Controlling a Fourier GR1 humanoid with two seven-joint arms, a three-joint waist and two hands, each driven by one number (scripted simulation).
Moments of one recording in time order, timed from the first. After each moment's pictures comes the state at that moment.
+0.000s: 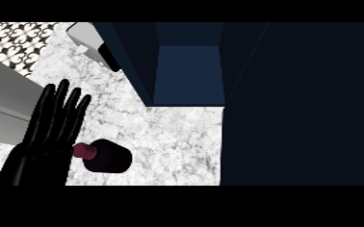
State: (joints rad) left arm 0.13 0.03 -0.19 -2.22 0.17 0.13 0.24; right arm 0.11 -0.12 -0.04 -2.37 -0.29 0.22 0.37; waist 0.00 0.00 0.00
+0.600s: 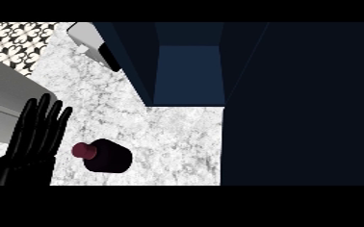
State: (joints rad) left arm 0.26 0.07 -0.08 -2.19 0.22 0.04 0.15; right arm 0.08 -0.11 -0.04 -2.37 -0.28 0.21 0.40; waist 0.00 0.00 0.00
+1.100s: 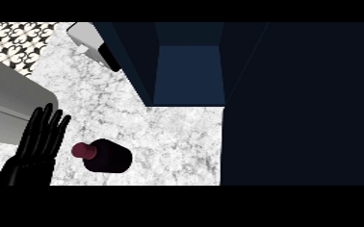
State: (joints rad) left arm 0.31 0.08 0.02 -2.01 0.25 -0.08 0.00; right arm 0.09 -0.08 -0.01 -2.38 -0.25 0.21 0.40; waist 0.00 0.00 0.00
